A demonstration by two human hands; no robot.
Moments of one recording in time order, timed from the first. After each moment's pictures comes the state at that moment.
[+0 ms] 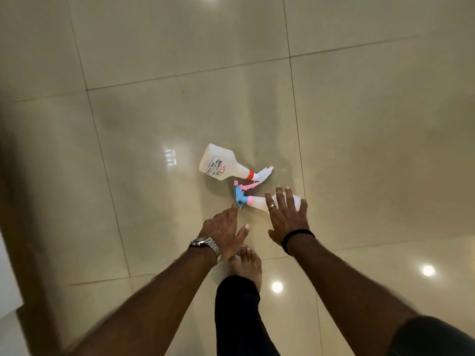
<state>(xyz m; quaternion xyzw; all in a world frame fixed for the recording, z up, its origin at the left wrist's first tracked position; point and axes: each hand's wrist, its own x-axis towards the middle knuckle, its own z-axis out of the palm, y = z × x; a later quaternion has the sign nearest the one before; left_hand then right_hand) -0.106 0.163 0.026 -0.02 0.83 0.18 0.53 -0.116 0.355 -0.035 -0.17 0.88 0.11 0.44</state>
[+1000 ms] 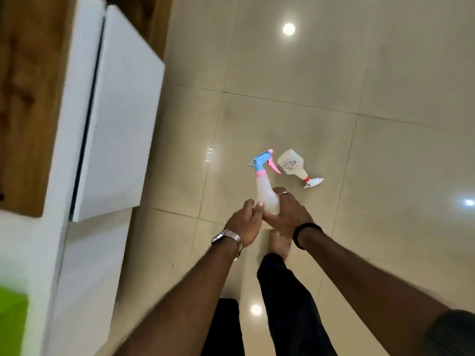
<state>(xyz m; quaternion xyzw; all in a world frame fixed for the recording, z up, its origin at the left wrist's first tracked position) 0.002 0.055 0.275 -0.37 0.74 0.45 0.33 -0.085 0.180 0.261 -0.10 0.85 -0.23 0.46</state>
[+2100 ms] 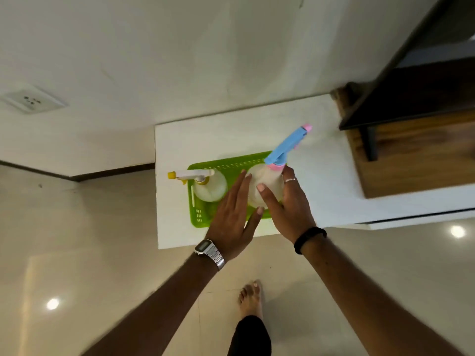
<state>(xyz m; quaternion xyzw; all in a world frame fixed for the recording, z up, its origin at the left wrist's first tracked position) 0.569 -0.254 0.396 -0.63 0.70 0.25 -0.22 0.416 -0.305 0.407 -0.61 0.57 -0.31 0.46</state>
